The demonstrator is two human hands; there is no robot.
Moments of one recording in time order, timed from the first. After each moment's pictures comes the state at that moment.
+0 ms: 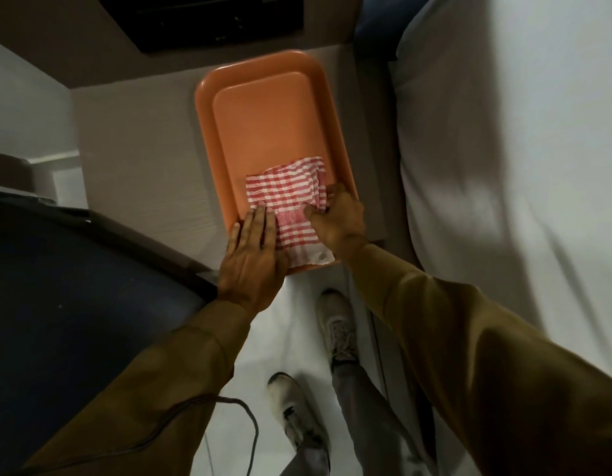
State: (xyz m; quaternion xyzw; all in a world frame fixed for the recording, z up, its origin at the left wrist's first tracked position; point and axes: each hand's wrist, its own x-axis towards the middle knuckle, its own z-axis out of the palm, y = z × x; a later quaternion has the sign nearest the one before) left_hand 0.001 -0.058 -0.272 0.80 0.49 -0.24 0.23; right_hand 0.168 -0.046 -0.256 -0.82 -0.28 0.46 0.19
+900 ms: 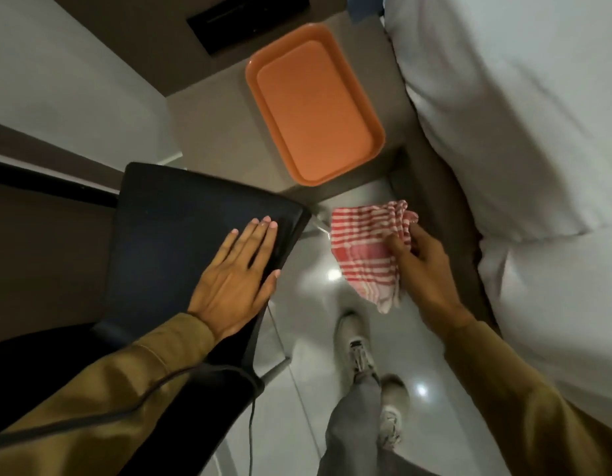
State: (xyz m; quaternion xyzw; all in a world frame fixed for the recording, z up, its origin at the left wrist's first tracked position) left_hand -0.200 -0.205 -0.115 0.92 0.33 -0.22 0.05; right_hand 0.062 -0.347 -0.131 -0.74 -0.14 0.48 0.45
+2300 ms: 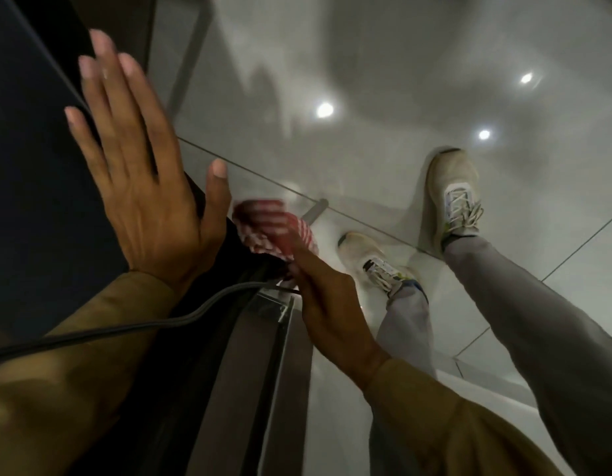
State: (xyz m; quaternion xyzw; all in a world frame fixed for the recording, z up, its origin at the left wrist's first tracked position) left_hand -0.312 -0.283 -0.277 0.99 0.13 -0.04 0.03; right_hand -0.382 -0.489 -0.303 -0.72 0.03 0.41 0.55
